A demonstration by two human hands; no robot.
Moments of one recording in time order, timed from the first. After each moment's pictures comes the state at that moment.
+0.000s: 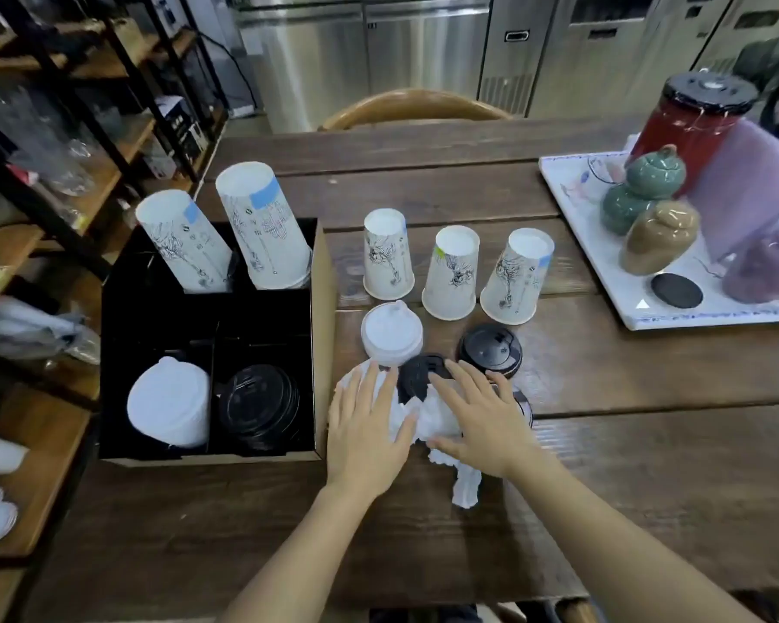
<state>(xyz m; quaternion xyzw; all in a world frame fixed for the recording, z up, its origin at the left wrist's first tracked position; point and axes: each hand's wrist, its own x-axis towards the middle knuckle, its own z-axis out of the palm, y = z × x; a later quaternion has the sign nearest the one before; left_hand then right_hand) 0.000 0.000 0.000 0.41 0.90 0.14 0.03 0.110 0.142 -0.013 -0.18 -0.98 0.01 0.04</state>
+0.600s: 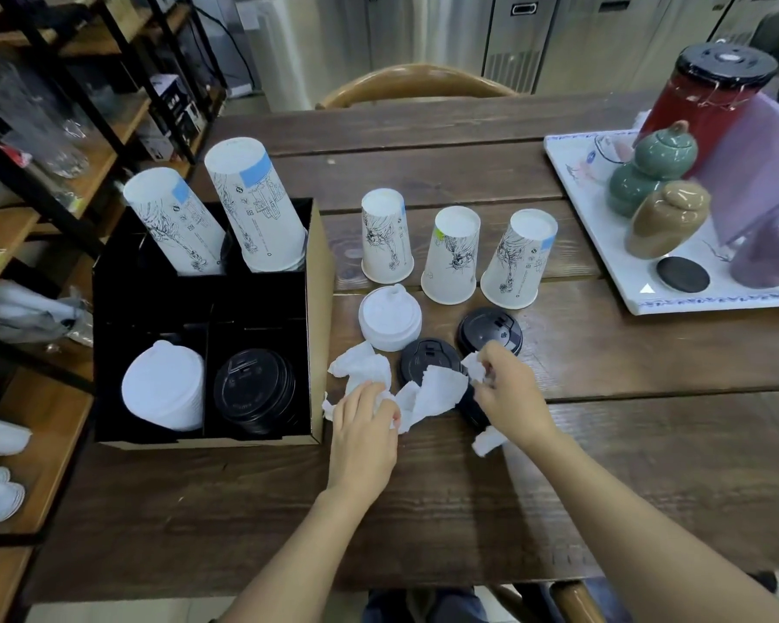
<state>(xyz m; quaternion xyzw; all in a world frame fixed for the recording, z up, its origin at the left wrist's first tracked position) 0.012 -0.012 -0.021 0.44 0.88 0.17 0.00 0.115 0.155 0.020 -0.32 -0.85 0.38 0.14</state>
